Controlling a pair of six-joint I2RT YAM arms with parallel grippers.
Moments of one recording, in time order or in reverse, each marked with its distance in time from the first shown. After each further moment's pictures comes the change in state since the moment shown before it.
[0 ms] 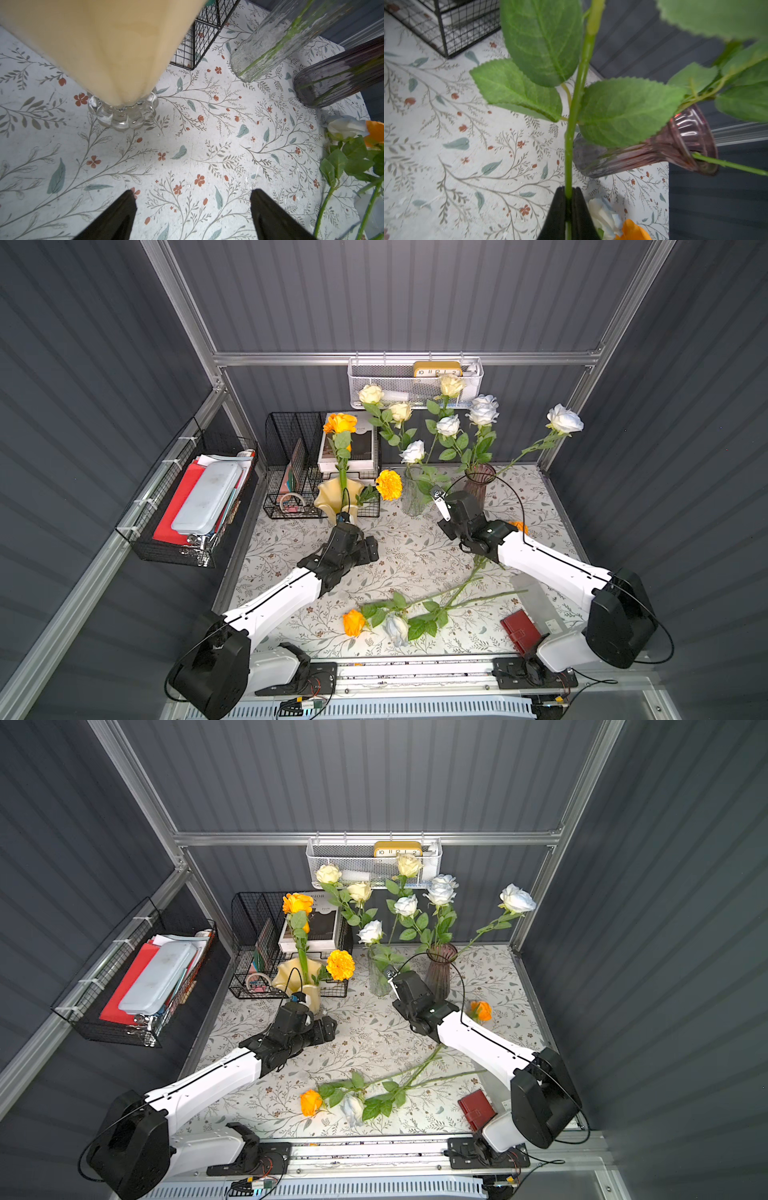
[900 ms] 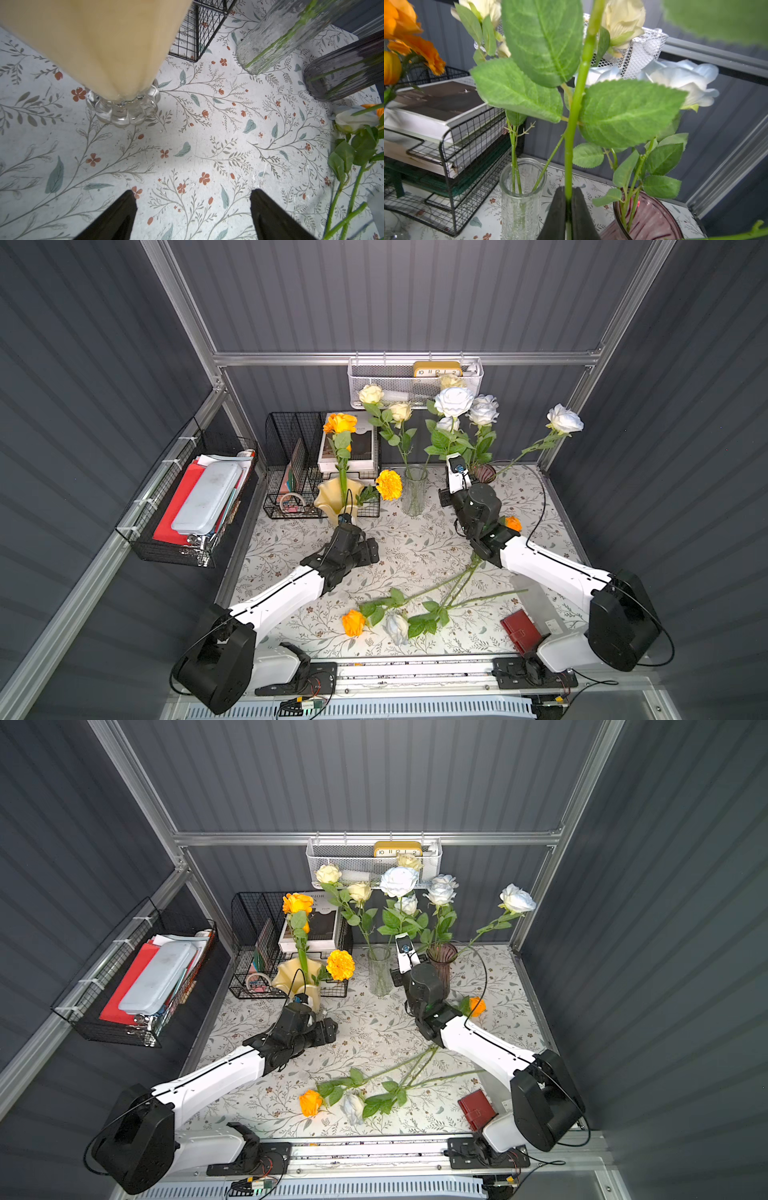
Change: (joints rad) left arm 0.000 0.039 0.000 0.000 0.002 0.013; right arm -0.030 -0.036 -0.071 0.722 -0.066 0.086
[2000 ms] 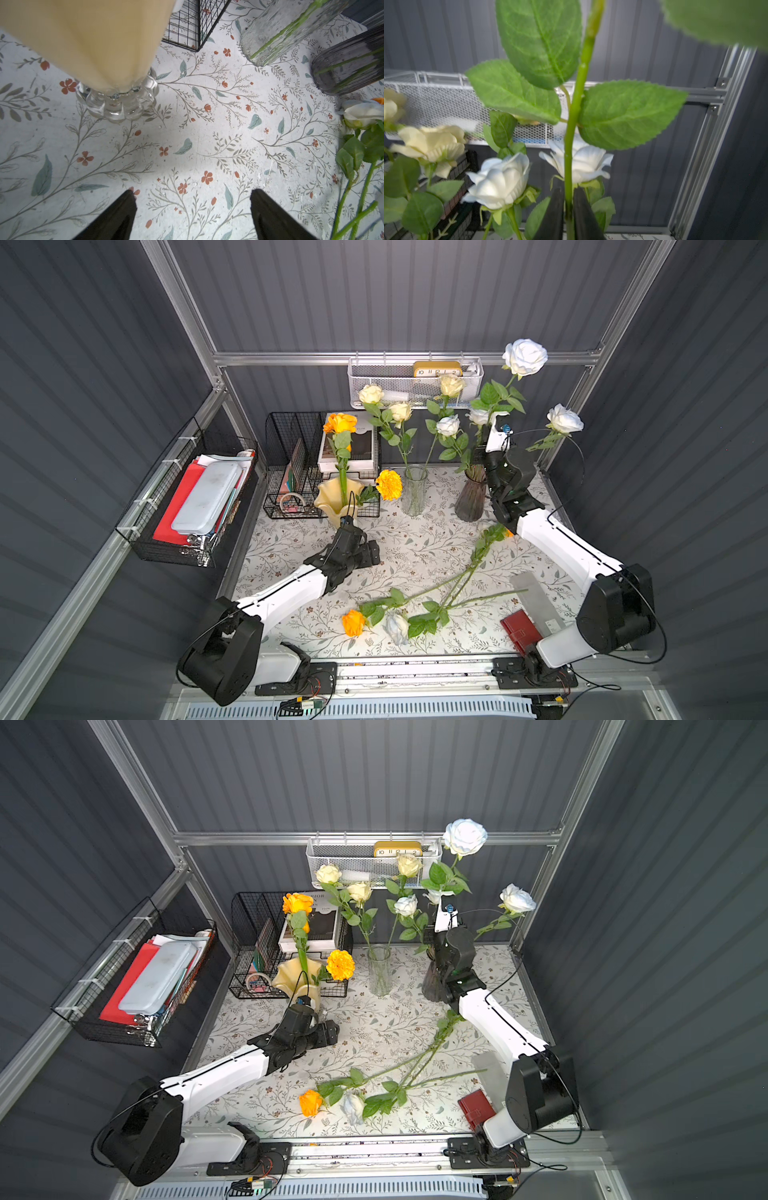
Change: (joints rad) left arm 0.001 0.036 -0.018 0.035 0.016 0.002; right arm -0.263 0.105 0.221 0.006 -0.098 0.088
